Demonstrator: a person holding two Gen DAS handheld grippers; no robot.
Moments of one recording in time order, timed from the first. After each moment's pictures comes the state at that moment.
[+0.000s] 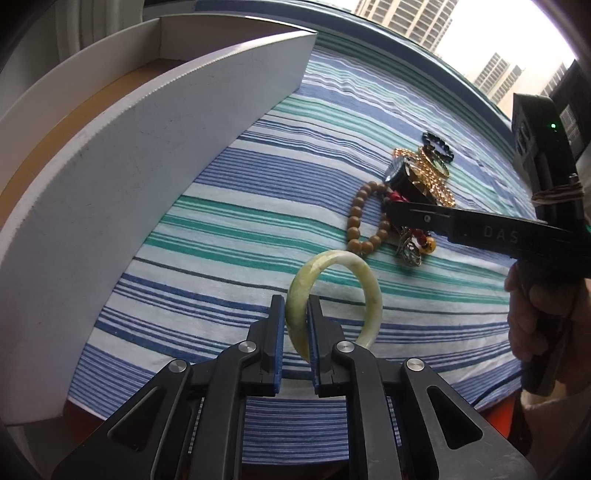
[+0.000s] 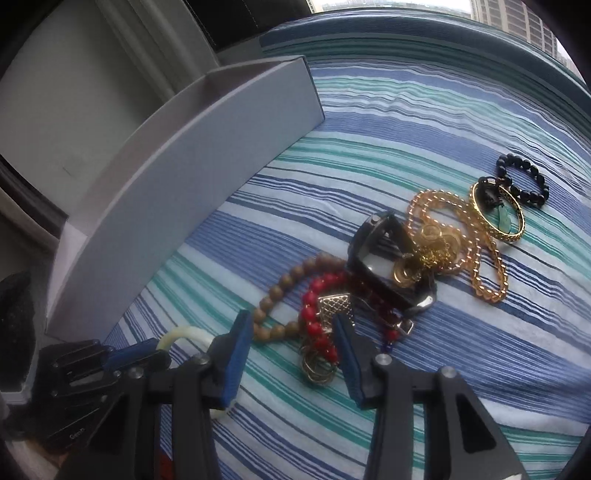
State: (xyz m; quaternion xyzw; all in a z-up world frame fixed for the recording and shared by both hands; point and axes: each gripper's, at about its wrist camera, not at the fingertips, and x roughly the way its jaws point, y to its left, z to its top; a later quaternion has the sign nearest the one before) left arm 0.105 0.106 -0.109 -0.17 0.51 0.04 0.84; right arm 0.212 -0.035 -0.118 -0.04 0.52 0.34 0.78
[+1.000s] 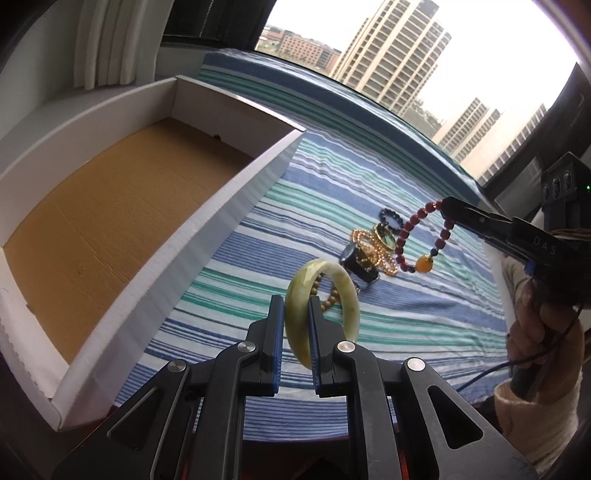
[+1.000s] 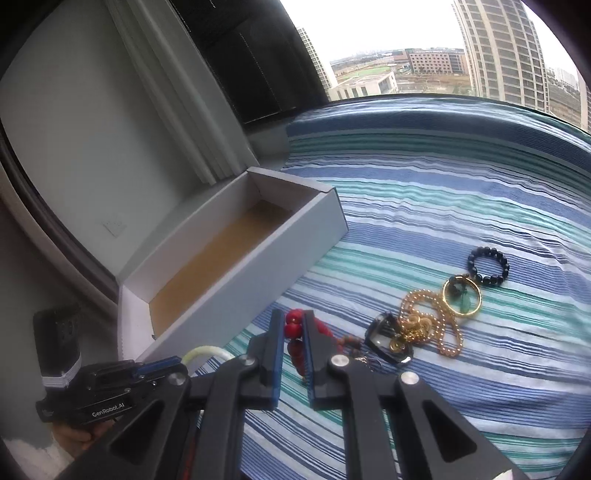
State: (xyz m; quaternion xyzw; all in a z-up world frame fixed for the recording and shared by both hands) left arm 0.073 0.152 -0.006 -0.23 0.42 0.01 0.88; right arm 0.180 -0.070 0.026 0.02 0.41 0.38 0.83
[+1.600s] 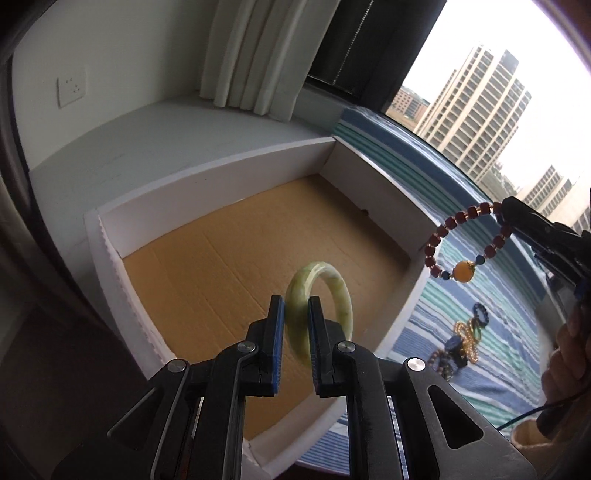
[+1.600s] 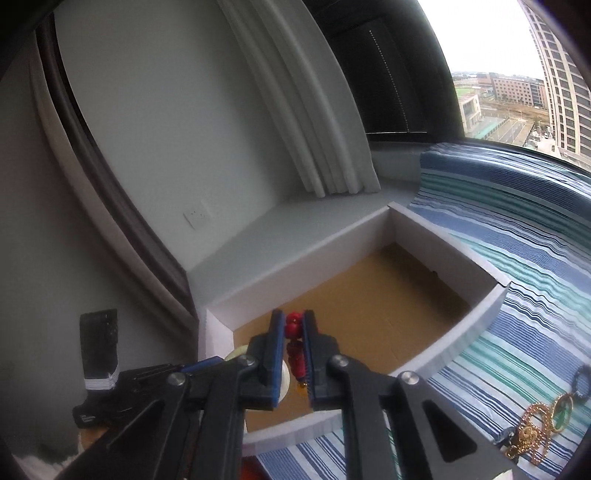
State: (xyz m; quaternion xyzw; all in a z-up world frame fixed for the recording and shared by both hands) left arm 0.033 0.309 0.002 -0.27 0.38 0.21 0.86; right arm 0.164 0.128 0.086 -0.01 0.36 0.53 0.77
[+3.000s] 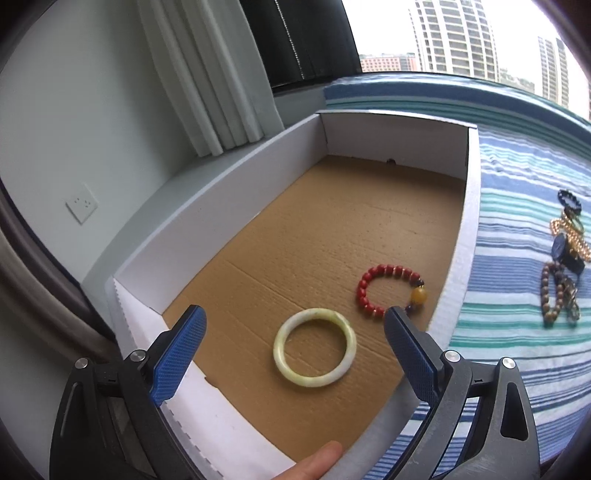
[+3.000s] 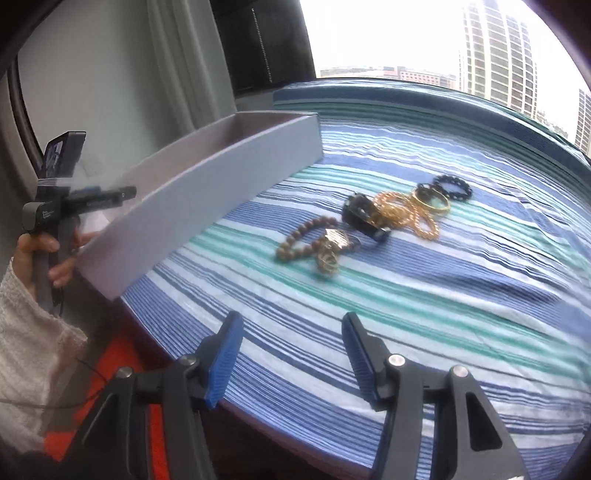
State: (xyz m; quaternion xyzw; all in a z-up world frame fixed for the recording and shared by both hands) left arm 0.072 0.227 -0.056 0.03 0.40 0.28 0.87; right arm 0.058 -0.116 -0.080 -0.06 0.39 0.30 0.87
